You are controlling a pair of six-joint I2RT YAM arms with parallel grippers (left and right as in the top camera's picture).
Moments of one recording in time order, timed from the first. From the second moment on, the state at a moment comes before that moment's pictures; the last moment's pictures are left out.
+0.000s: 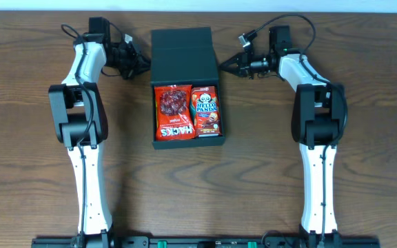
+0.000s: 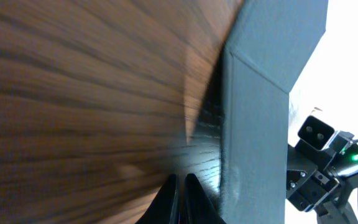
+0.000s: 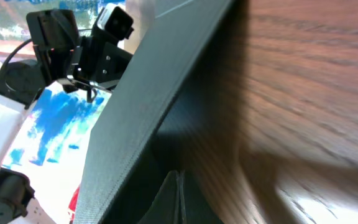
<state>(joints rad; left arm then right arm) 0.06 2.63 2.17 -0.84 0.86 -0.59 0.08 2.69 2.06 -0.45 -1.25 0.37</state>
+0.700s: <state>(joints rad) 0.05 2.63 2.17 -0.71 1.04 -0.59 0.13 2.73 2.06 0.46 -1.51 0.87</state>
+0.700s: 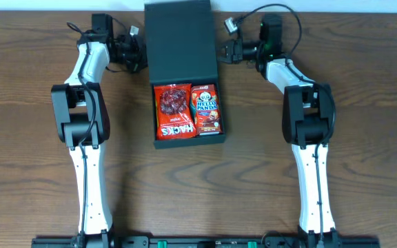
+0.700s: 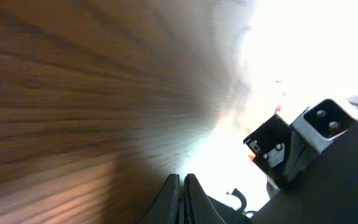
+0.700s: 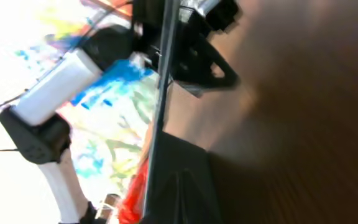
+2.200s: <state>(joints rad) -0.10 2.39 2.29 -1.39 0.85 0.05 0.09 2.72 2.06 1.18 -1.54 1.67</state>
